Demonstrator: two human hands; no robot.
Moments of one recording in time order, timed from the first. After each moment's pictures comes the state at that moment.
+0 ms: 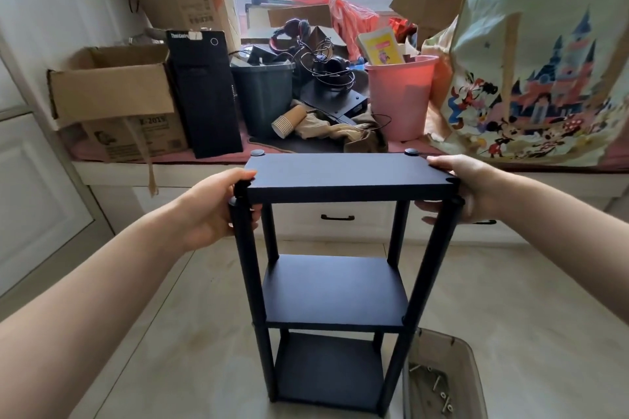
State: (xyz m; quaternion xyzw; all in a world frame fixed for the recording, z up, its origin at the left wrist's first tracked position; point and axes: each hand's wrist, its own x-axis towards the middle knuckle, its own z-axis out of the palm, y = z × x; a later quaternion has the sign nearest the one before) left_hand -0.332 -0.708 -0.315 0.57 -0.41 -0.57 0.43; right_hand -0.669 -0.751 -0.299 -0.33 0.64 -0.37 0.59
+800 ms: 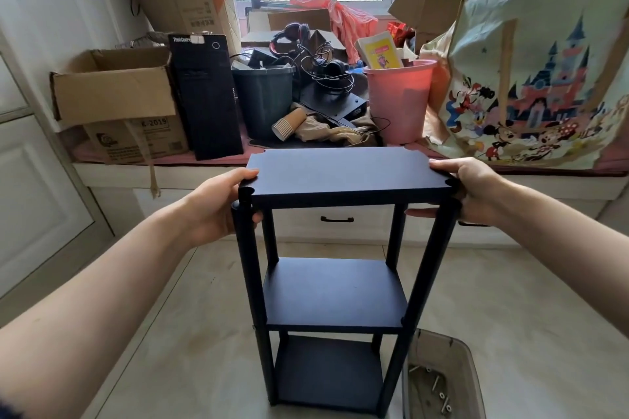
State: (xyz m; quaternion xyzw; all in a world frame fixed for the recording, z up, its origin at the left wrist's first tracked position) left_hand -0.328 -0.715 -0.315 0.54 -0.44 -0.58 0.42; right_hand -0.663 -0.741 -0.301 -0.35 0.57 -0.47 0.59
